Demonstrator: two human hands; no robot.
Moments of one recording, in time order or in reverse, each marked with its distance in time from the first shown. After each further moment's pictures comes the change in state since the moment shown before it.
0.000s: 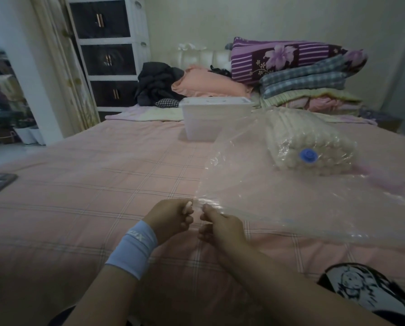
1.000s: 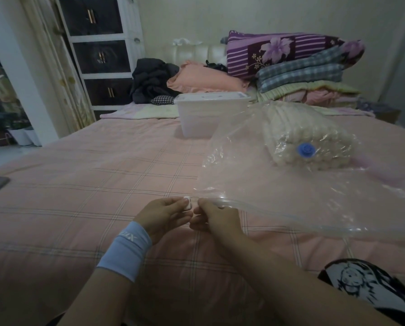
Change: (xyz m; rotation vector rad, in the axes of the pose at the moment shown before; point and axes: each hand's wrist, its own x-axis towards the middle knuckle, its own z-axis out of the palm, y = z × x) left_hand 0.001 -0.001 -0.005 -0.052 0.057 0.047; right_hand 0.016 -0.007 -0.002 -0.025 -0.098 -0.085
